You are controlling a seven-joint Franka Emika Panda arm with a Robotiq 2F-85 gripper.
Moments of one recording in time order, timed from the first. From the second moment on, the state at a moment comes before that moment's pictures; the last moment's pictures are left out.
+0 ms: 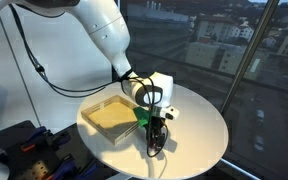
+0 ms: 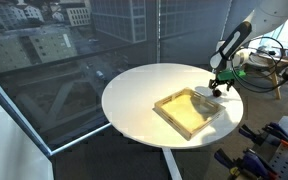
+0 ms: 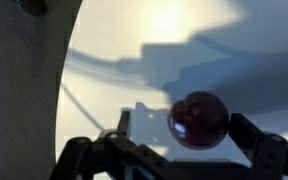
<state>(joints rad) -0.20 0.73 -0.26 -1.93 0.03 2.53 0.23</state>
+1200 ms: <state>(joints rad) -0.17 0.75 -0.29 -1.89 0.03 2.46 0.25</state>
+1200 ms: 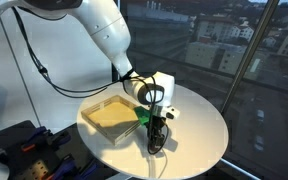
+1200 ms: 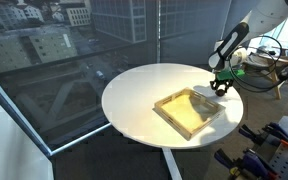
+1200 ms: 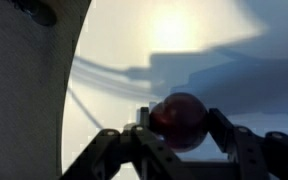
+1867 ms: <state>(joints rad) -0.18 0.72 -0.29 -1.83 0.03 2.38 0.25</state>
